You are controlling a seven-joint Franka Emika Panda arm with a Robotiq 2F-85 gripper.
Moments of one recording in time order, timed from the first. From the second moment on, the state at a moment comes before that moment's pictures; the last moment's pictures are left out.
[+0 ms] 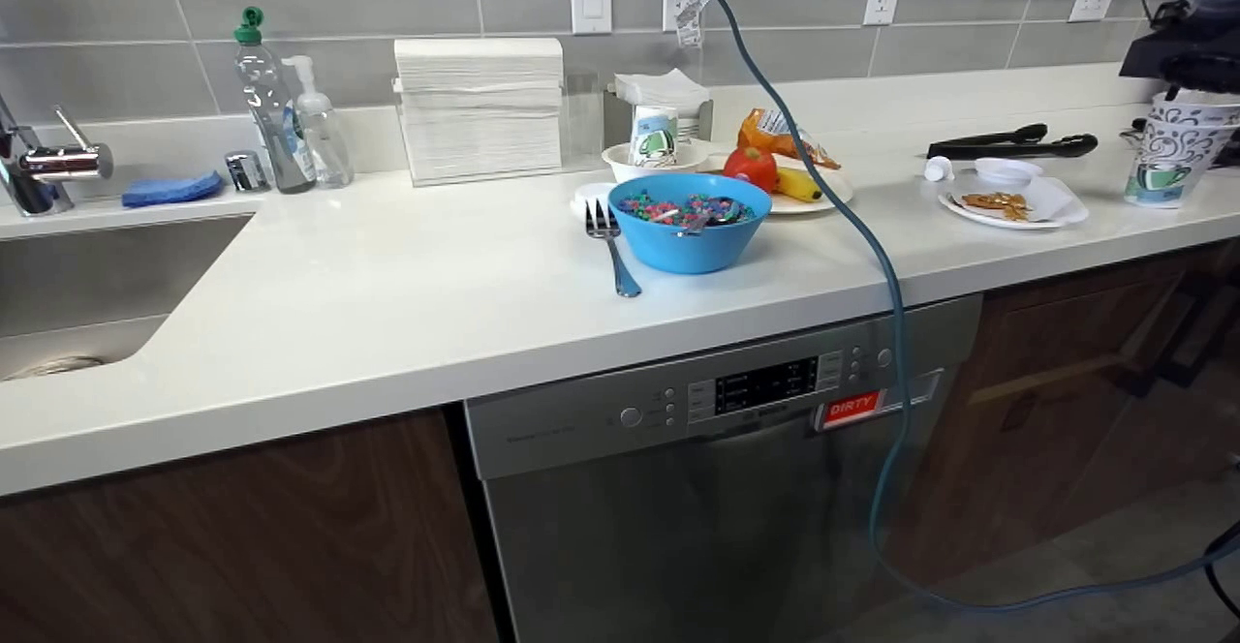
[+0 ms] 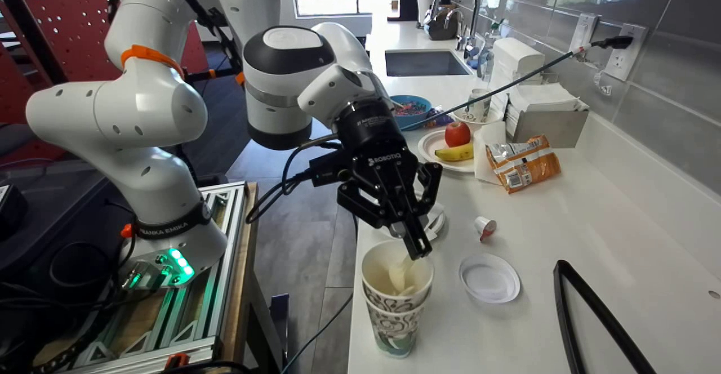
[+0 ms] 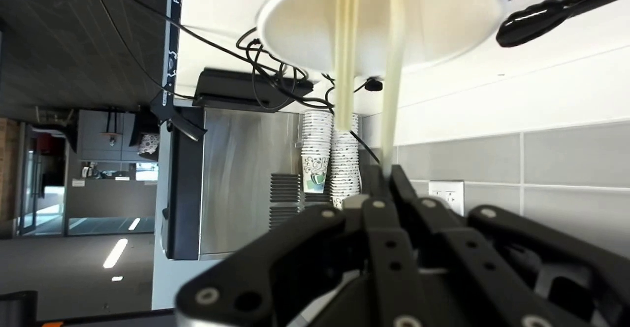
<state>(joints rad) -1.76 -1.01 1.25 -2.76 -0.64 3.07 1.70</state>
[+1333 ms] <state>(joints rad) -1.72 -0.99 1.05 -2.75 -0.87 3.28 1.79</state>
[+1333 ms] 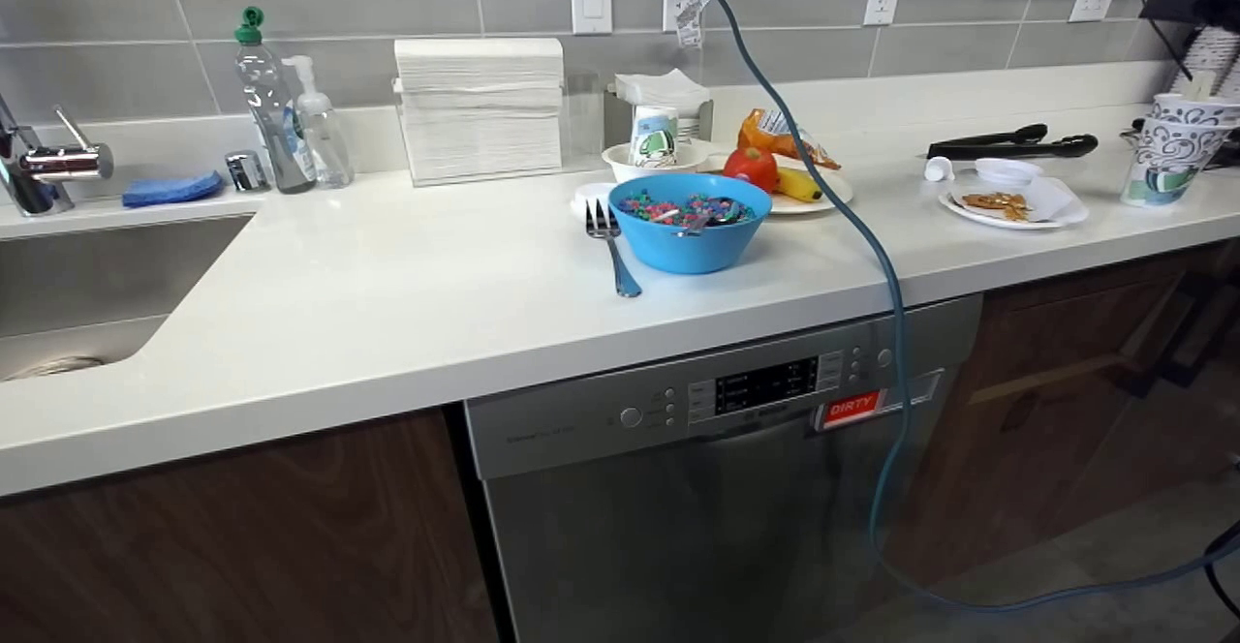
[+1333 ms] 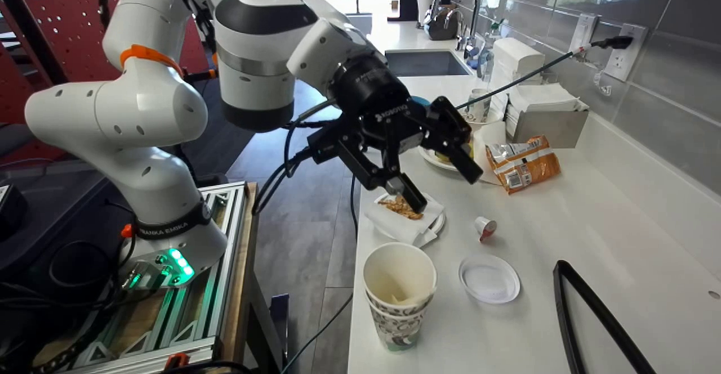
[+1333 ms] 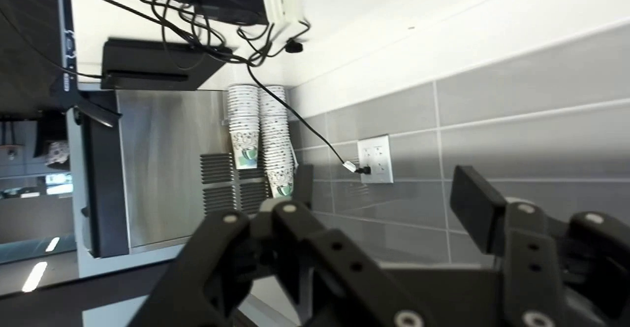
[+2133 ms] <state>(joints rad) -1.21 -0.60 0.21 -2.76 -1.56 3.42 1.57</state>
